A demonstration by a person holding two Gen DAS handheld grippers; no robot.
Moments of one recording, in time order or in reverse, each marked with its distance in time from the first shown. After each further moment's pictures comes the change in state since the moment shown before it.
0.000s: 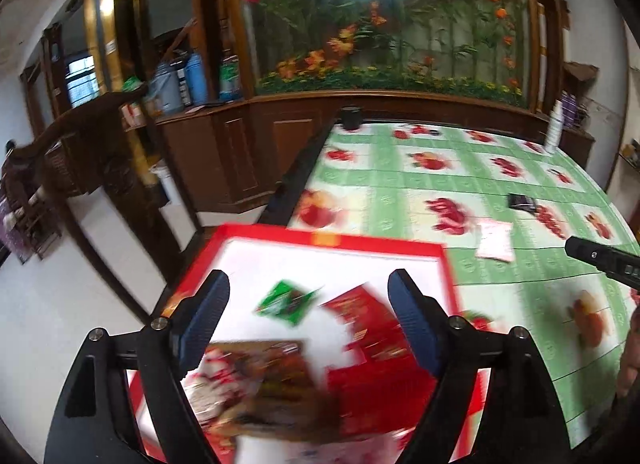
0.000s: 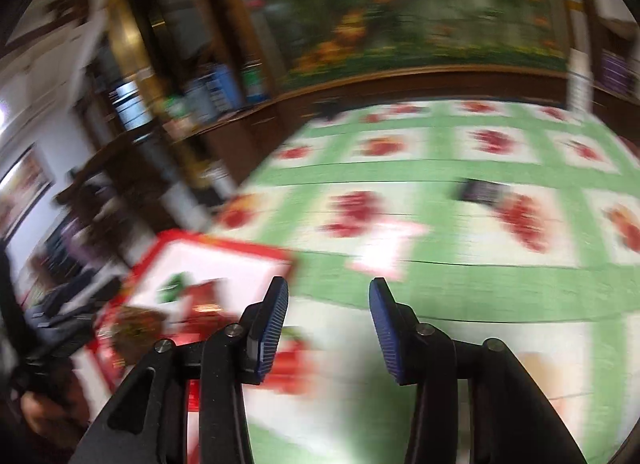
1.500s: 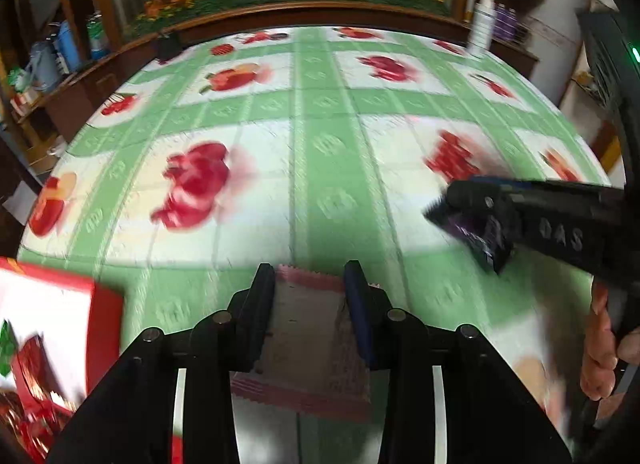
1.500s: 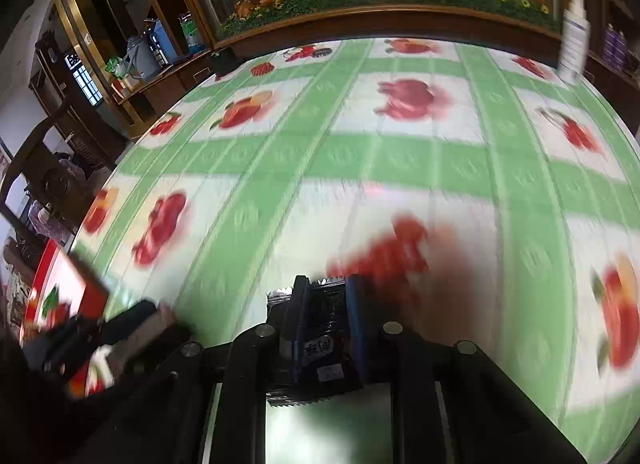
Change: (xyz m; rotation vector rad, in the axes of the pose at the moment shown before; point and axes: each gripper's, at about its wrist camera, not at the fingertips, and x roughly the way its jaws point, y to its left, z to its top) left arm 0.110 -0.225 0.000 0.143 0.309 -0.261; right arm 0.100 -0.125 0.056 -0.062 0.260 -0.056
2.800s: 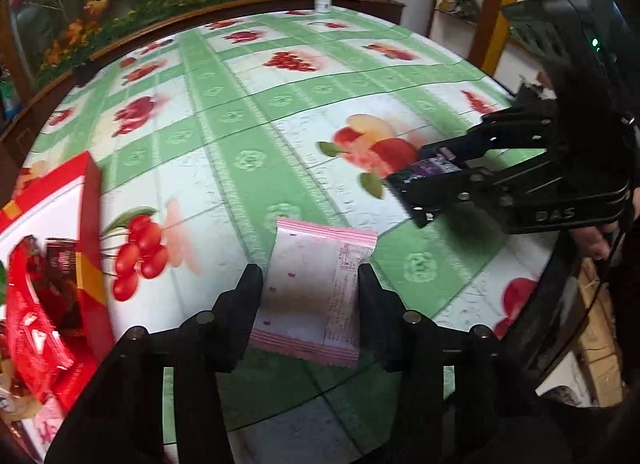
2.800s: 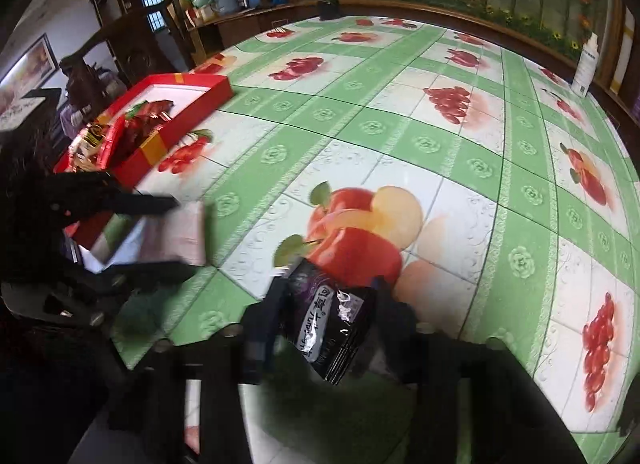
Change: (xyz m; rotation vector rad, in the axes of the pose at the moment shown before) left arm -0.093 -0.004 -0.127 0.326 -0.001 -0.297; right arm -0.096 0.060 -0.161 -0.260 0.042 0.042
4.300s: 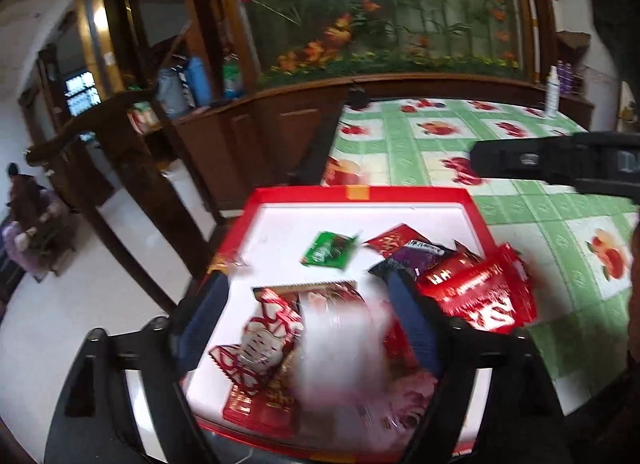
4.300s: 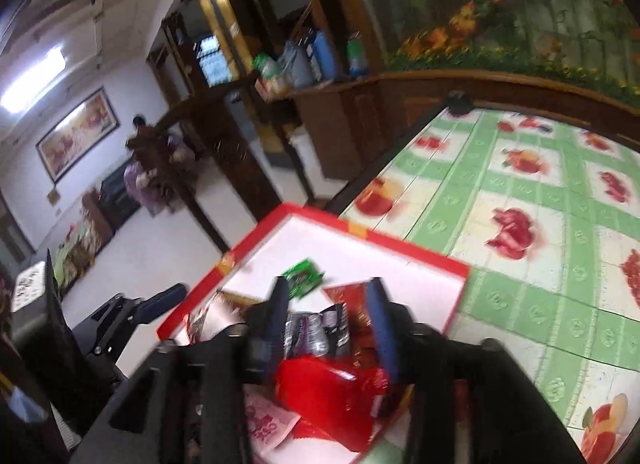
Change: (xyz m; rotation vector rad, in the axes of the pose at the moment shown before) left arm -0.125 0.159 -0.067 -0.365 -0.249 0.688; right arm 0.018 0.196 0.157 0.009 -0.306 0.246
